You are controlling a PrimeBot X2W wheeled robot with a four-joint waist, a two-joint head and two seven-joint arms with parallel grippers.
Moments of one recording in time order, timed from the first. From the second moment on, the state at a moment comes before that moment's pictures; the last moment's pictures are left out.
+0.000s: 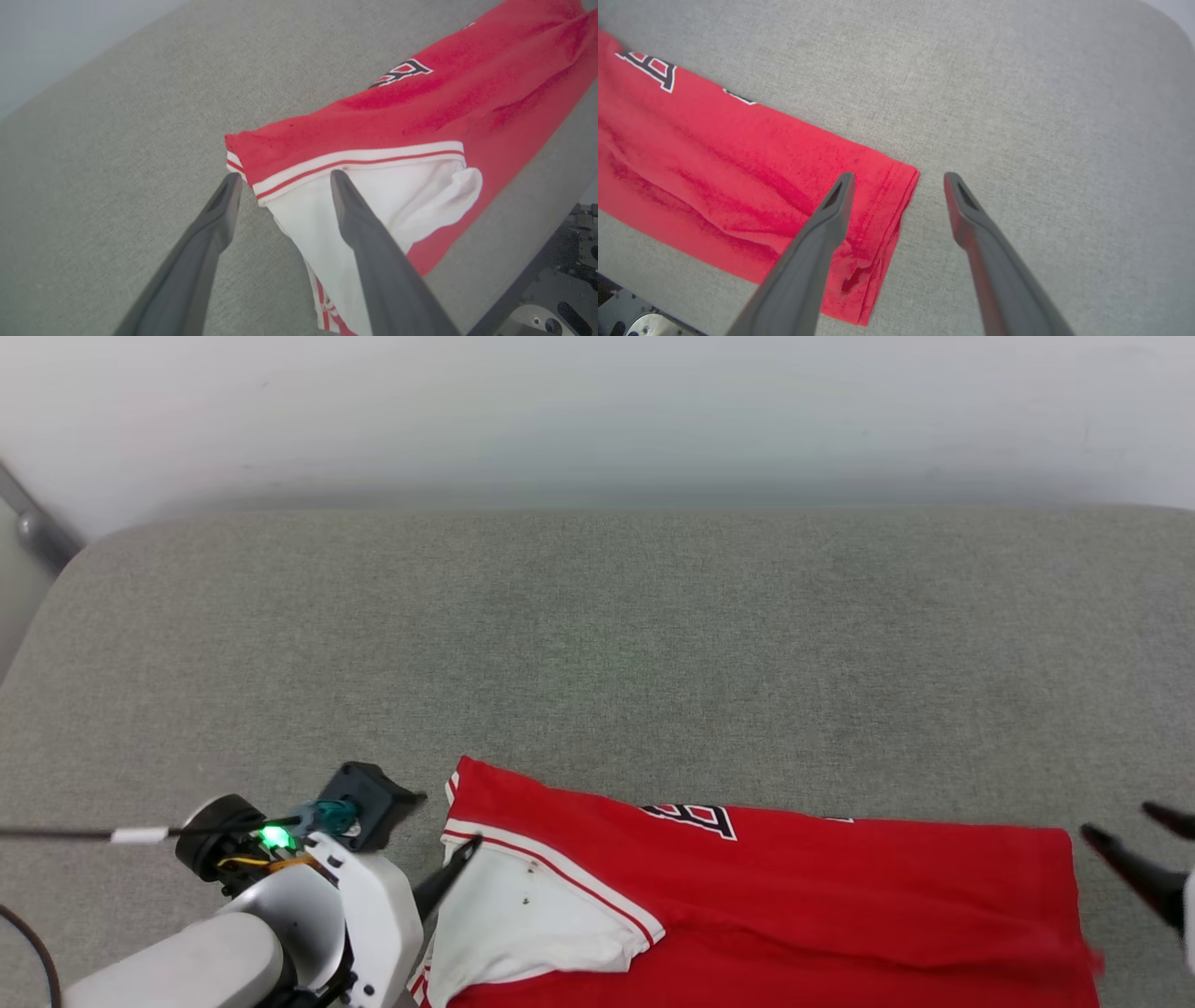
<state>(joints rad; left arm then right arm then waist) -0.61 0.89 -1.16 -0.10 -0.91 0.15 0.22 -0.16 -0.86 0.38 0.13 0.80 0.13 0.39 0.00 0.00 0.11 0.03</state>
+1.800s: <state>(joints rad) 0.03 0.22 -0.21 -0.04 -0.11 0.29 -0.26 -0.02 -0.75 0.20 0.26 0.97 0.13 0.53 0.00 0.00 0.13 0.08</state>
